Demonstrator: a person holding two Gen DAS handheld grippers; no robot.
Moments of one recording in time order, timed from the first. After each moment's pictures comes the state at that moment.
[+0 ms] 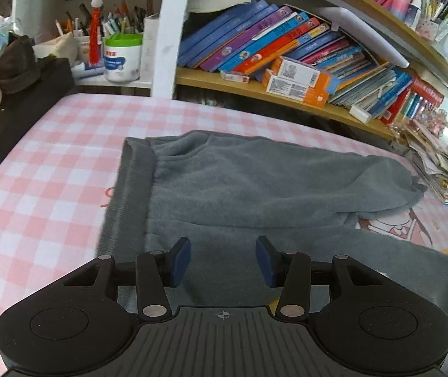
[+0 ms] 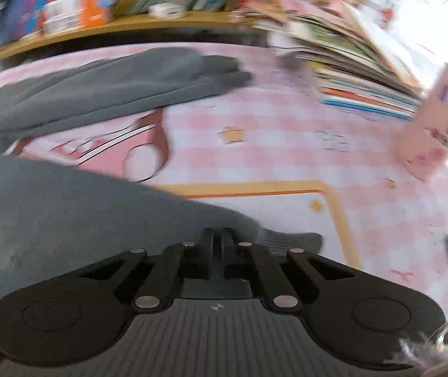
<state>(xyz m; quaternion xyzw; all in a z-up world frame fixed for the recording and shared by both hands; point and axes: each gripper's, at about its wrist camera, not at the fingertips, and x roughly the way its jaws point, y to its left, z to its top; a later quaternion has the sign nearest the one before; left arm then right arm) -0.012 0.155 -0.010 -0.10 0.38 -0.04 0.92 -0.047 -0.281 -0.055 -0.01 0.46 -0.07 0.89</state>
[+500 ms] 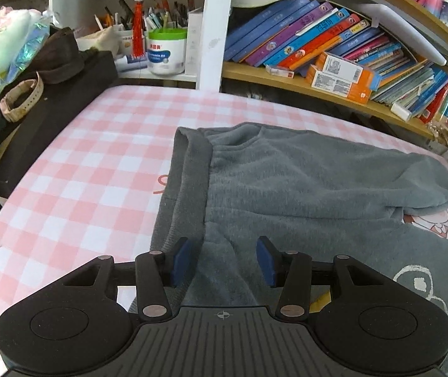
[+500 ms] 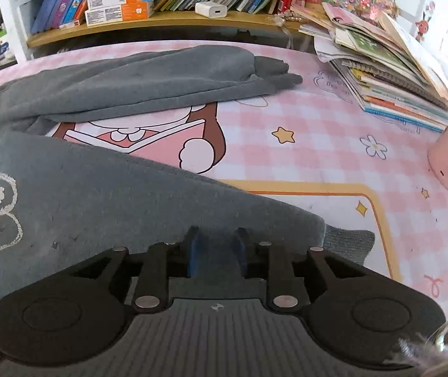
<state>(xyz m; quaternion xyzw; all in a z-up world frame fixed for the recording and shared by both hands) -0.016 0.173 -0.017 -0.08 0.39 0.03 0.92 -0.050 -0.249 -0.059 -0.01 0.46 -0.01 0.89</state>
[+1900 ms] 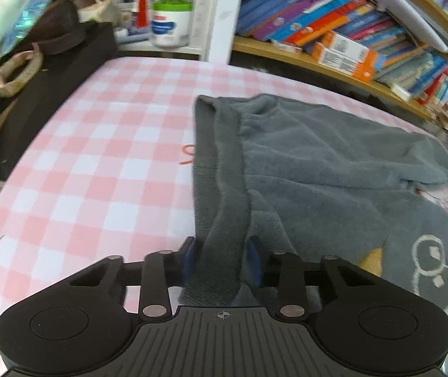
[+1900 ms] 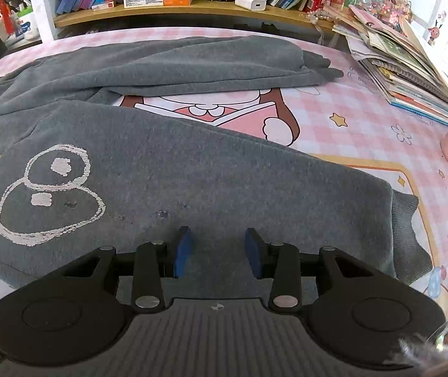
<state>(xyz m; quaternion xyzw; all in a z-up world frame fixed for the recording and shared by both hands) -0.018 0.223 -0.038 -0.09 0.43 -0.02 0.90 -0.074 -0.157 -0.058 -0.02 0.48 -0.02 0.88</state>
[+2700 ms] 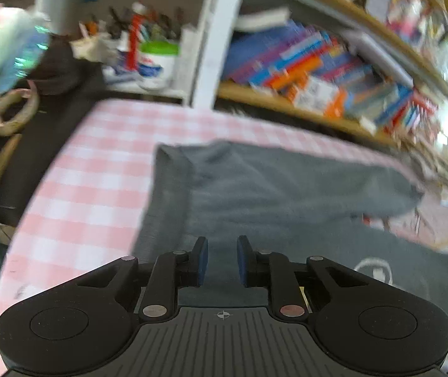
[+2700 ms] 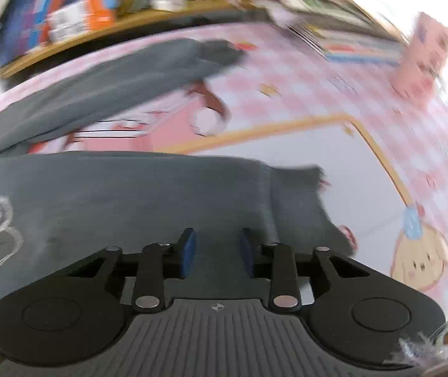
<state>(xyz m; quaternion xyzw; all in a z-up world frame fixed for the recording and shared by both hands) -0.025 0.250 -0.009 -0.10 0.38 -0.07 0.92 -0.092 -0.218 -0.054 0.09 0.47 -0.13 0.87</state>
